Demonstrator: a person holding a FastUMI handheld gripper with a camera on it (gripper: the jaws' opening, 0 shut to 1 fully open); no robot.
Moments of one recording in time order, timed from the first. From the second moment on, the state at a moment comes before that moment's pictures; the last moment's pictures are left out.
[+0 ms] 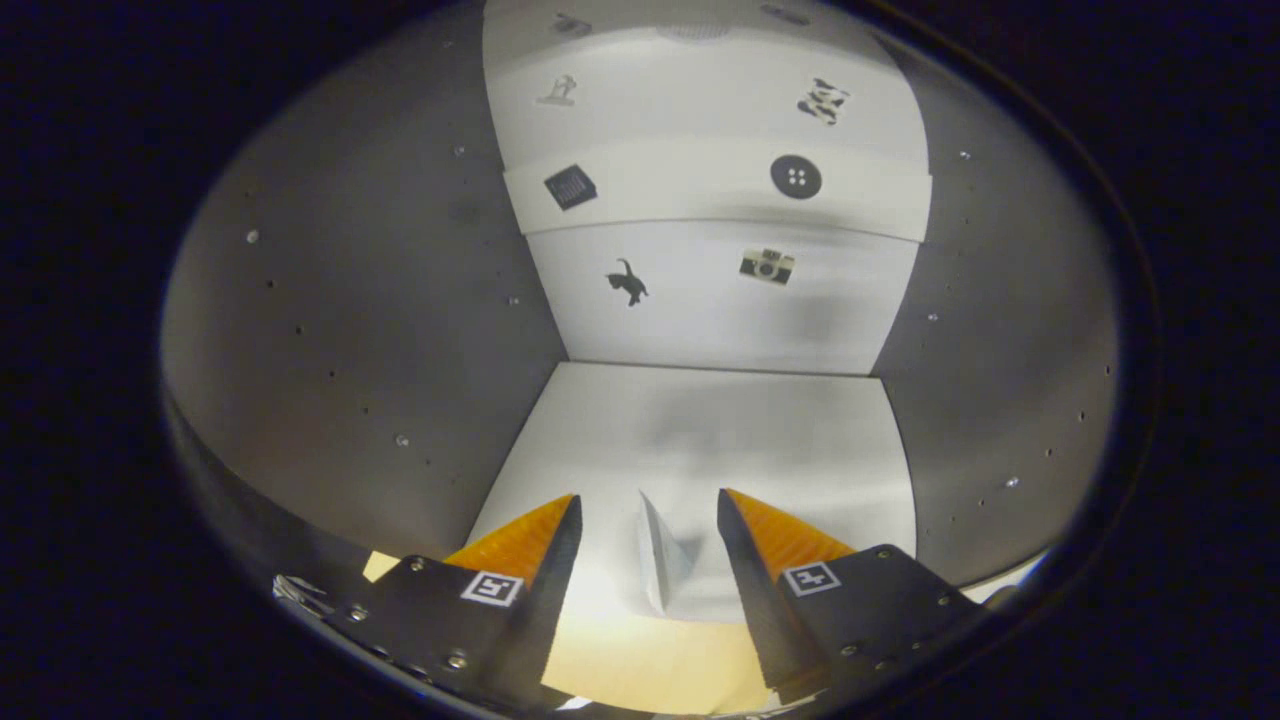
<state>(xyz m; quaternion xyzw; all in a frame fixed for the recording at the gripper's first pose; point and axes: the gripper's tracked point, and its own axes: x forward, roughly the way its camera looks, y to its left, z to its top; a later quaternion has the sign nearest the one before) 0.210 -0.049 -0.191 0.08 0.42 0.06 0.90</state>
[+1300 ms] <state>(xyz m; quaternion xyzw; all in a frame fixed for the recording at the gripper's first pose) 0.054 -0.067 -0.043 0.03 0.22 0.01 0.97</state>
